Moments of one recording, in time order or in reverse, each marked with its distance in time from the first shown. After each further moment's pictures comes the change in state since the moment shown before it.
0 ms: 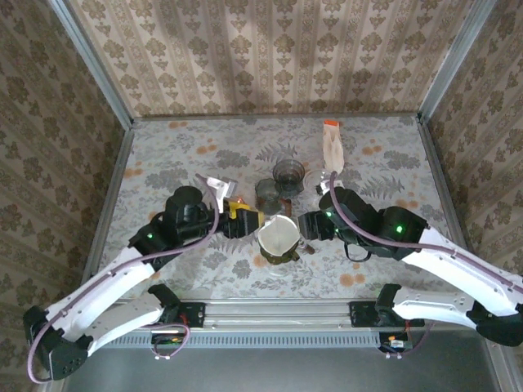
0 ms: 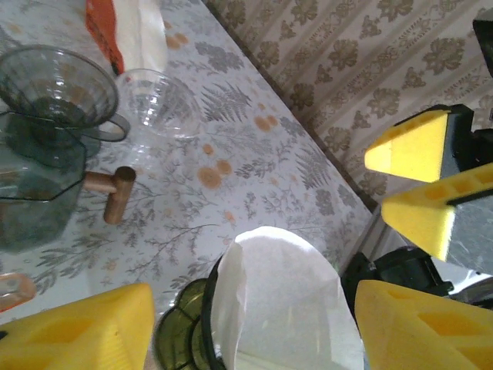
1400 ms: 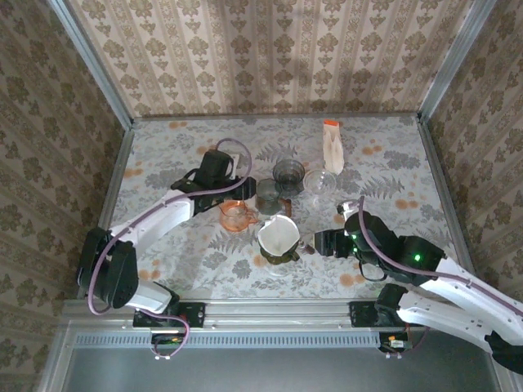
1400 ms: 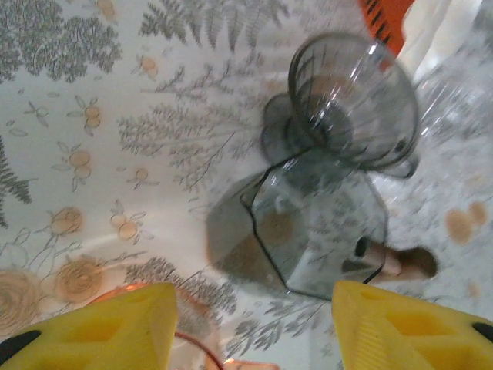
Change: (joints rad) left arm 0.204 0.625 0.256 -0.073 -0.219 0.159; right arm -0.073 -0.301 -0.355 0.137 -0.110 0.042
